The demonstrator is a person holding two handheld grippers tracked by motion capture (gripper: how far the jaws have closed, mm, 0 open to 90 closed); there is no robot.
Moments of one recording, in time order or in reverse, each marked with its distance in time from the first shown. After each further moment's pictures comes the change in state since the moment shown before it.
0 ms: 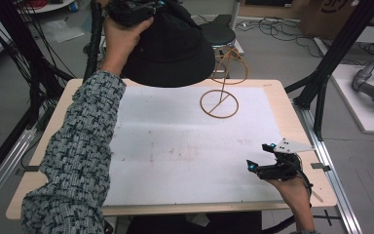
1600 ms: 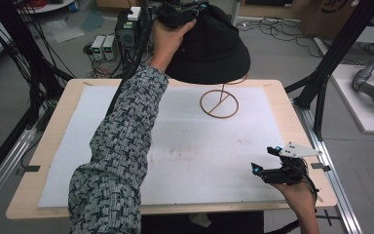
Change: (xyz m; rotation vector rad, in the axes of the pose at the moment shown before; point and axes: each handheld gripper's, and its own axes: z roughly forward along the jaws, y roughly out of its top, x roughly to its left) left arm -0.026 -0.028 0.103 -0.037 -0.085 -0.099; right arm 0.001 -0.007 -0.014 -0.006 -0.024 0.003
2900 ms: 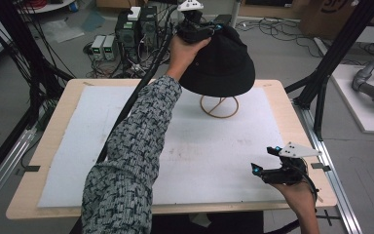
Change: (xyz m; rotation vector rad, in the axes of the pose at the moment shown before) left arm -0.011 -0.045 0.044 0.104 -0.058 0.007; right arm 0.001 0.000 0.000 0.002 0.006 -0.003
